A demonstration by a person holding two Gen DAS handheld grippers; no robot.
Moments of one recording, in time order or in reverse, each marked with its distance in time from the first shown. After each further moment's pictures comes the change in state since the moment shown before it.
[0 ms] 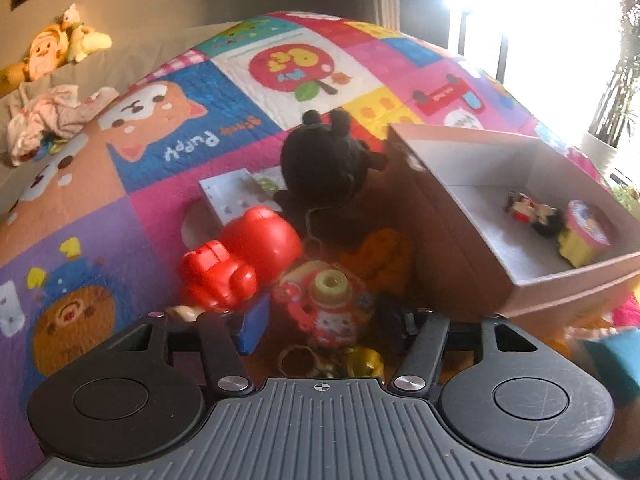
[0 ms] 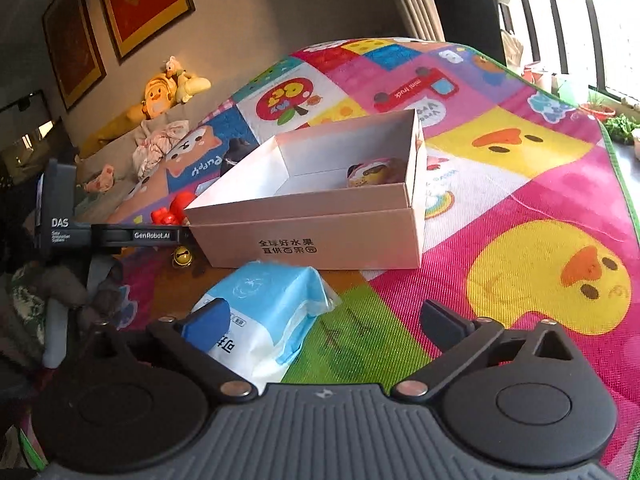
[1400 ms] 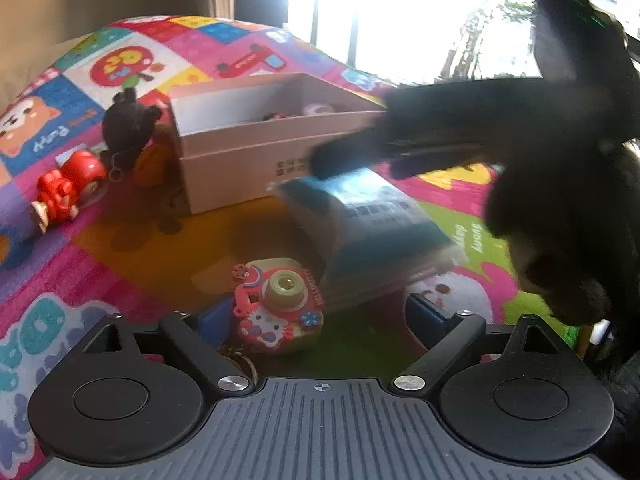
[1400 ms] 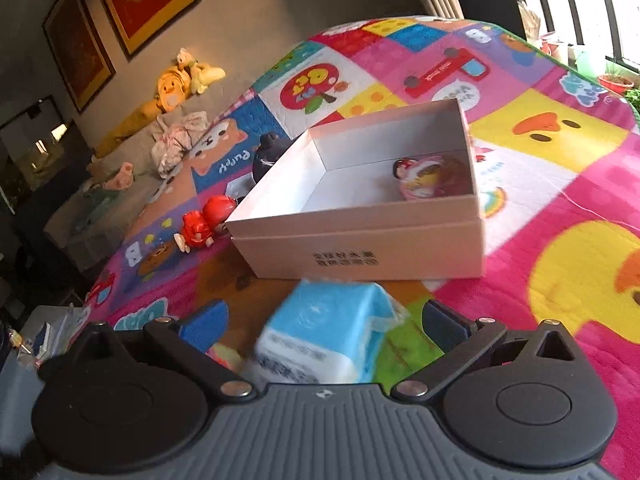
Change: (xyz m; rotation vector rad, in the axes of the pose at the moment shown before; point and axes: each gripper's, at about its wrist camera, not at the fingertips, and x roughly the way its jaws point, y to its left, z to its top) left arm -0.117 -0.092 -0.092 0.233 0.041 -0.374; right arm 0.018 0.029 0.025 0.046 0.072 0.074
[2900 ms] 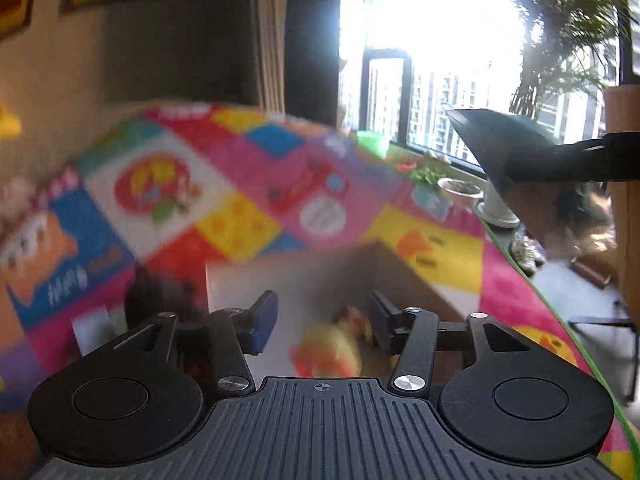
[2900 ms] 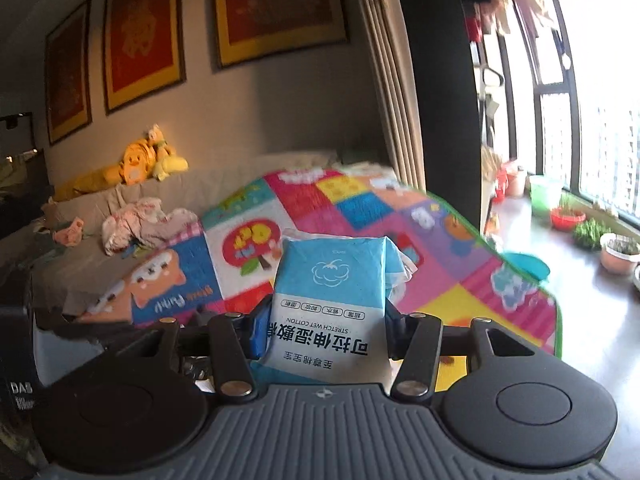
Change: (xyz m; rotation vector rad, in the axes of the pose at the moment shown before) left arm 0.054 0.047 0.151 -0.078 -0.204 0.137; right arm -0.070 -0.020 0.133 -0.168 -0.302 -0.193
